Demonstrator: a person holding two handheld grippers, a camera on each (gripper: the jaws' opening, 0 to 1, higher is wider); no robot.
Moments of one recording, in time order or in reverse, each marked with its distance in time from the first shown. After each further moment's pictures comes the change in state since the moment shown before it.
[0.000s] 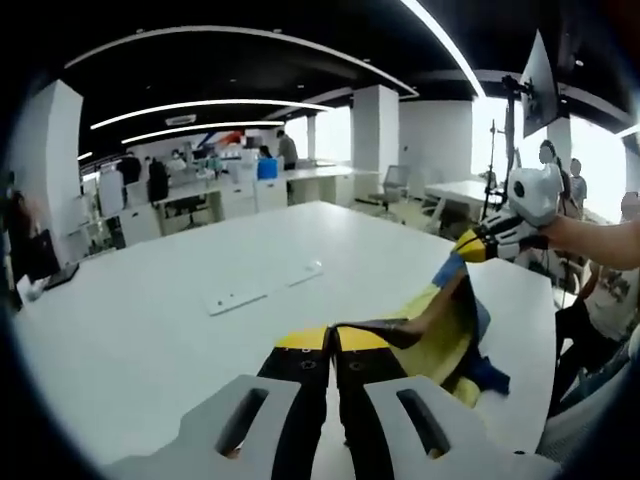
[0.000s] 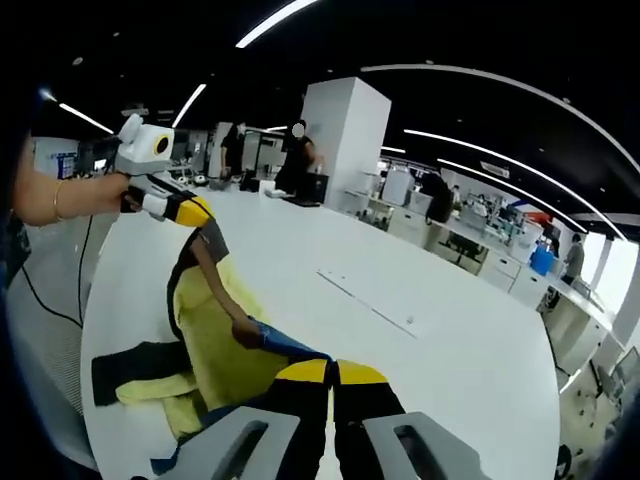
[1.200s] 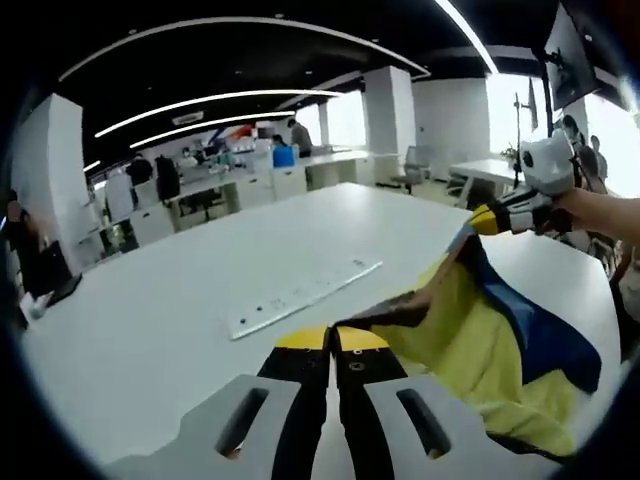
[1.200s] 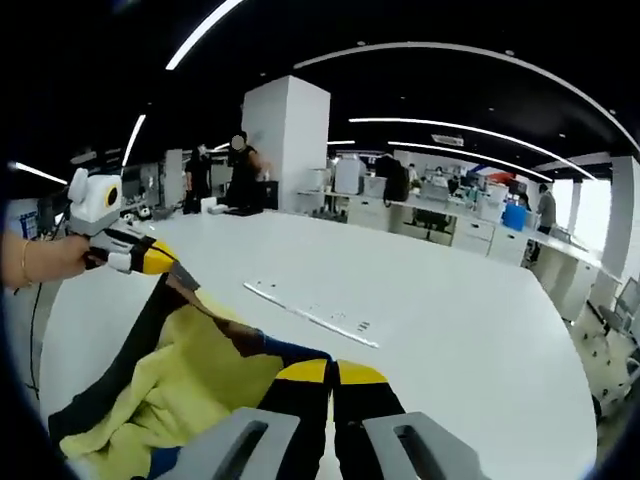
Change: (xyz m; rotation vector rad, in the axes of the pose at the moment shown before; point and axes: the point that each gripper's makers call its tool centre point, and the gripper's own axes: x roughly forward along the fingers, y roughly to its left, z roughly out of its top) left arm 0.127 0.077 -0.025 0.022 0.060 0.087; right arm 0.111 -0.107 -0.028 0.245 -0.006 -0.143
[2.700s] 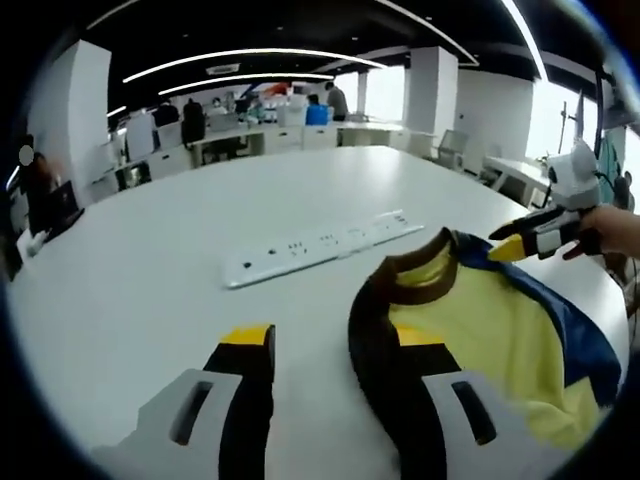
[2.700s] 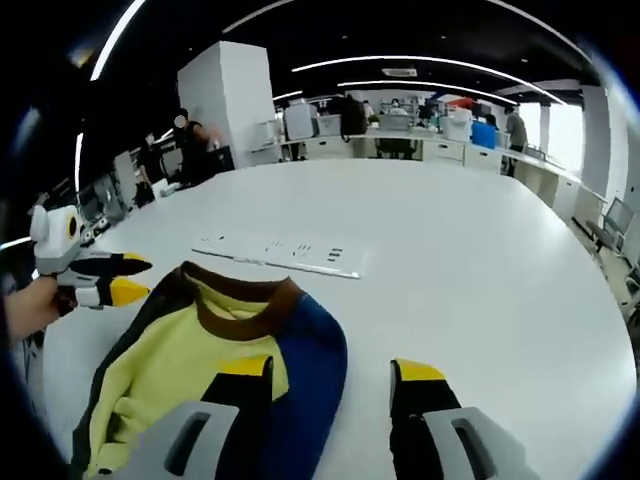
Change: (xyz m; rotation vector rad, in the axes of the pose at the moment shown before) left arm 0.037 0.022 -0.054 -0.113 0.128 0.058; right arm 0.046 -0.009 -0.067 0.255 0.254 -0.026
